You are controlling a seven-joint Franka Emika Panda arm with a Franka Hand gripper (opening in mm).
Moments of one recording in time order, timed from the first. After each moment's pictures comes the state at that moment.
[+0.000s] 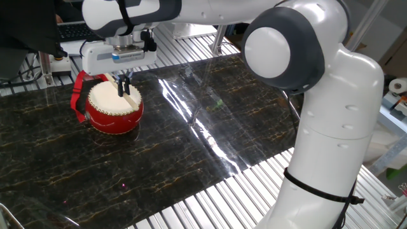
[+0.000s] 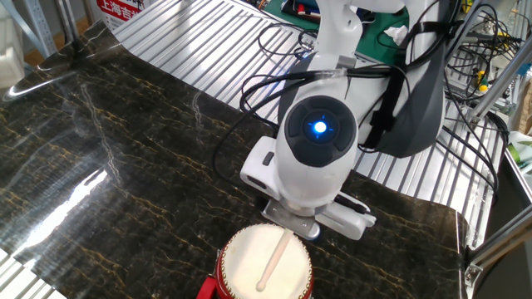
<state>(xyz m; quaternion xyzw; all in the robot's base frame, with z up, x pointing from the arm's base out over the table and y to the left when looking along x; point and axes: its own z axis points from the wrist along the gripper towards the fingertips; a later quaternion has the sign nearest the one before) 0.564 0.156 0.238 0.02 -0.99 0.00 0.13</state>
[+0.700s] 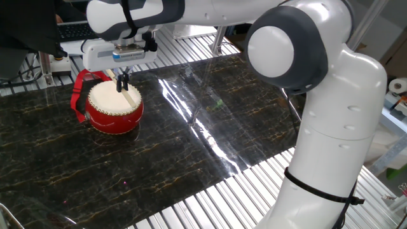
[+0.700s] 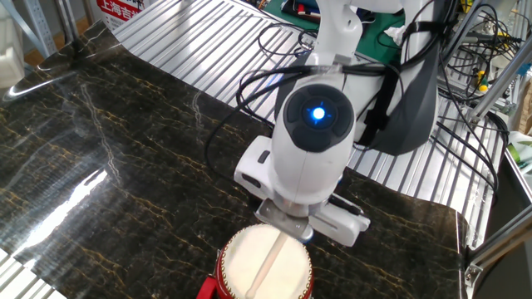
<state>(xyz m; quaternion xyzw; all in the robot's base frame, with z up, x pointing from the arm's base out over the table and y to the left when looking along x) 0.579 0.150 0.239 0.01 -1.00 0.00 0.08</state>
